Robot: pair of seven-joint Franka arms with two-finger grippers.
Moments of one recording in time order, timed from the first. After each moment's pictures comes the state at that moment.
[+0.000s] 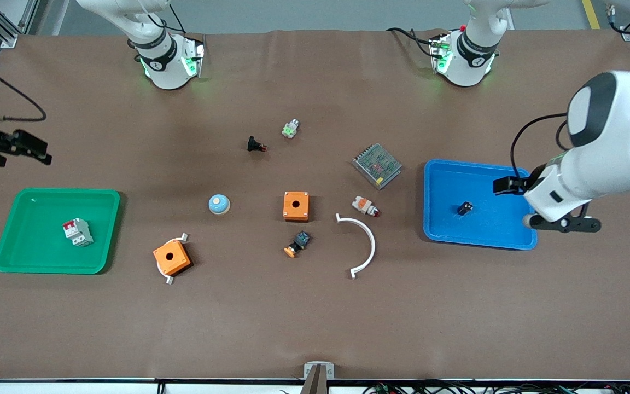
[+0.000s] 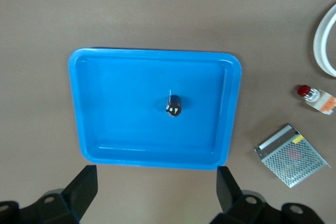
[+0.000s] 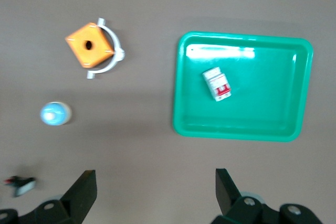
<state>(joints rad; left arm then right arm) -0.01 0.29 -0.15 -1.63 0.04 1.72 -0.09 -0.04 0.02 -0.11 -1.76 -0.02 1.75 -0.21</state>
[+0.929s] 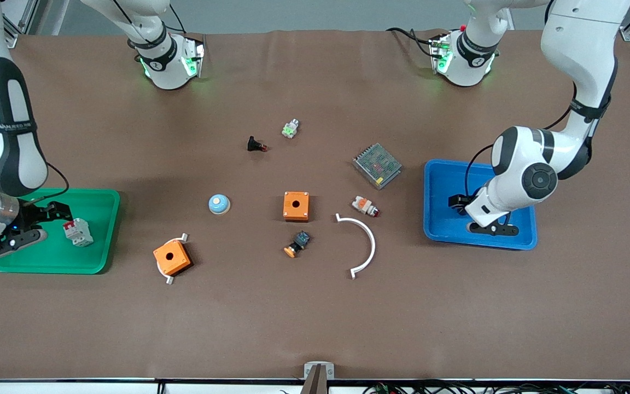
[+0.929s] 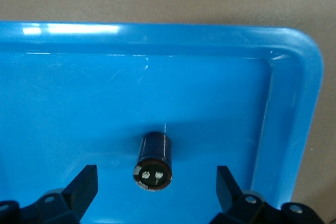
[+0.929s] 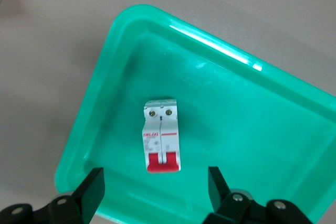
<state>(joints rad) -0.01 0.41 -0.15 -2.10 0.04 2.35 -0.09 -0.19 0.48 -0.11 -1.80 -0.02 2.20 -0.71</state>
